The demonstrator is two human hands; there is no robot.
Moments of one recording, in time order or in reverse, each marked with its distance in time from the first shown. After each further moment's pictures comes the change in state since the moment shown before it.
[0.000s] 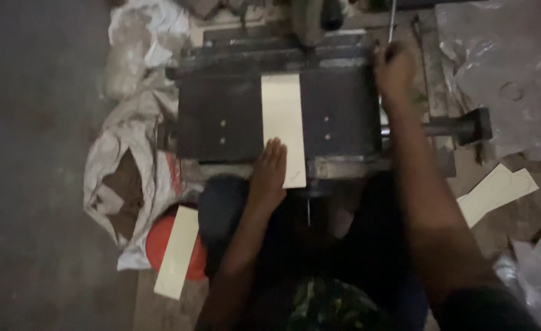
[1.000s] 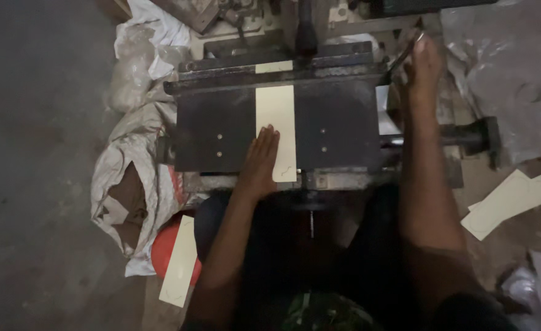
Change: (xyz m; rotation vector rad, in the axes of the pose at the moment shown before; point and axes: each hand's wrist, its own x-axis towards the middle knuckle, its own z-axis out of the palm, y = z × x) left_hand 0.052 -0.030 -0.017 -0.054 -0.125 -0.032; right_hand -0.010 0.001 -0.050 1.098 -0.059 0.366
